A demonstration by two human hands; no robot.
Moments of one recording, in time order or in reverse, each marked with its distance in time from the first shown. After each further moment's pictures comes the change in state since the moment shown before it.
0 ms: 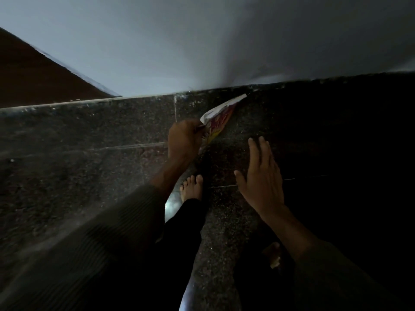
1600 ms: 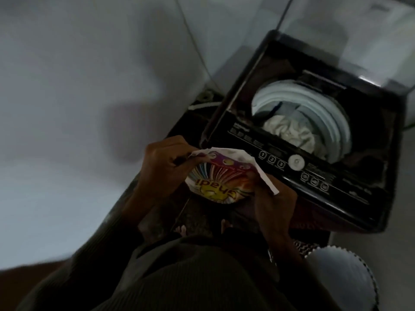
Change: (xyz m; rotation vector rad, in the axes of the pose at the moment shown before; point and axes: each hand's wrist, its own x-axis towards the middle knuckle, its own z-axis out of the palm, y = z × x) left_hand -0.228 0.566 -0.289 -0.437 -0.458 1.258; right_hand -0.480 -0.001 -0.411 1.132 1.368 0.673
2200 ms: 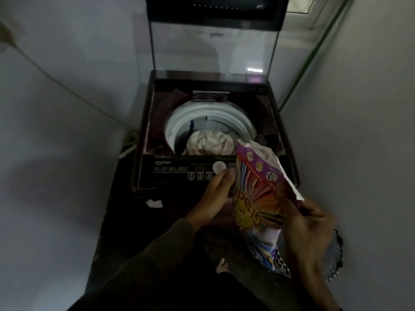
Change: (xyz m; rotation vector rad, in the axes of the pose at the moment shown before) left_hand 0.034 0.111 0.191 -0.938 -0.774 -0.627; right_hand -0.039 -0.087 -0.115 0.065 0.742 0.138
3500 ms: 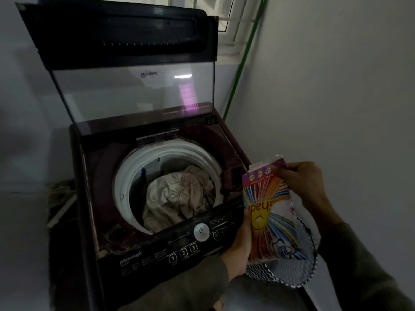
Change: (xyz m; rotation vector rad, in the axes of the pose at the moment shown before) left_hand 0.091 0.018 0.053 -0.066 -0.427 -0.799; right_hand 0.221 -0.001 0.039 -0.665 0.103 0.134
